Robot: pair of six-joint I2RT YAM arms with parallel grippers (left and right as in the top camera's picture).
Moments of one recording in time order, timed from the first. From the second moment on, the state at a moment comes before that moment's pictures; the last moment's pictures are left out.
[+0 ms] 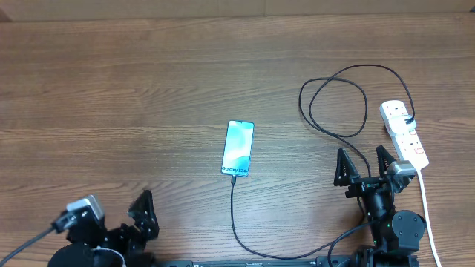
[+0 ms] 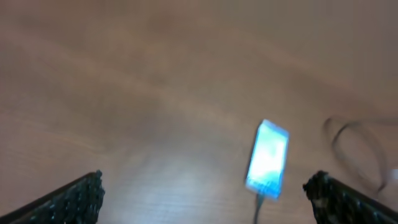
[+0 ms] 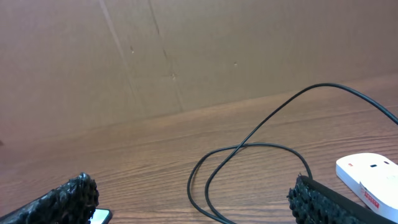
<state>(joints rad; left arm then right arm) 0.05 0.24 0.90 -1.15 0.03 -0.42 -0.12 0.01 0.02 -0.01 -0.26 0.25</state>
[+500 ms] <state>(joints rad) 0.01 0.13 0.54 -0.36 0.08 -0.34 -0.12 0.01 0.02 -0.01 -0.26 0.25</state>
